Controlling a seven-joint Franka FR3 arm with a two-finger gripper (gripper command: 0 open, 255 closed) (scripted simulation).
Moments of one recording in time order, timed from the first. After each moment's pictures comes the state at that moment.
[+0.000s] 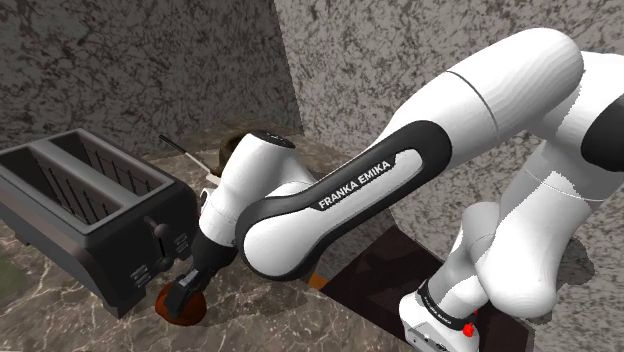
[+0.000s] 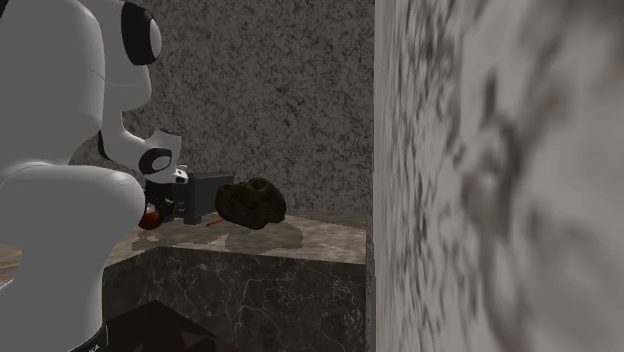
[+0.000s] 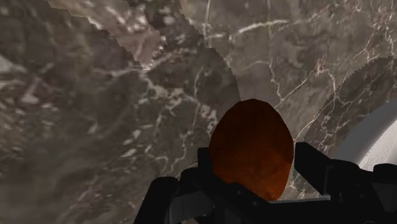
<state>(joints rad) 0.56 0.13 0.36 -2.28 0.55 2.71 -0.02</state>
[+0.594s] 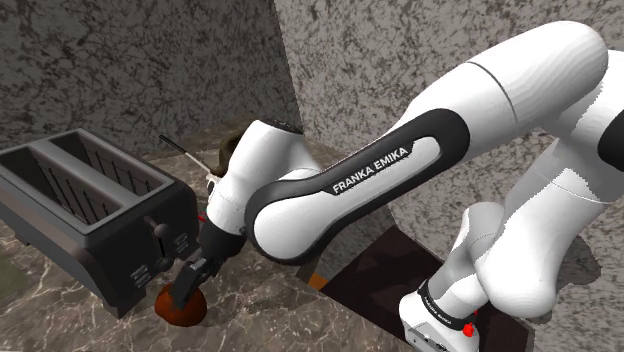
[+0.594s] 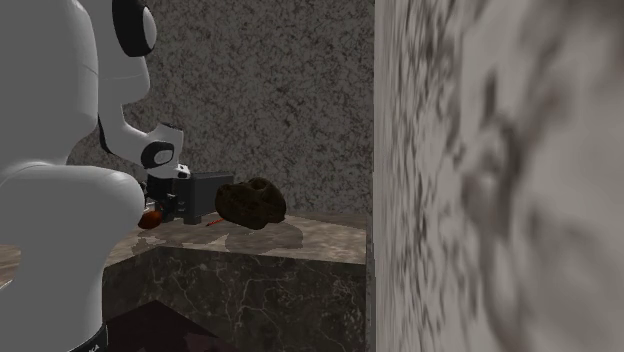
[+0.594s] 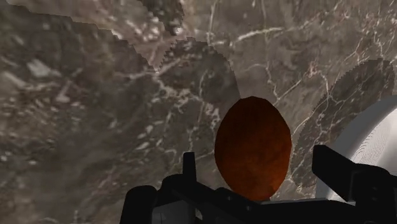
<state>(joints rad) 0.54 0.07 0.35 -2.30 0.55 2.65 -0.01</state>
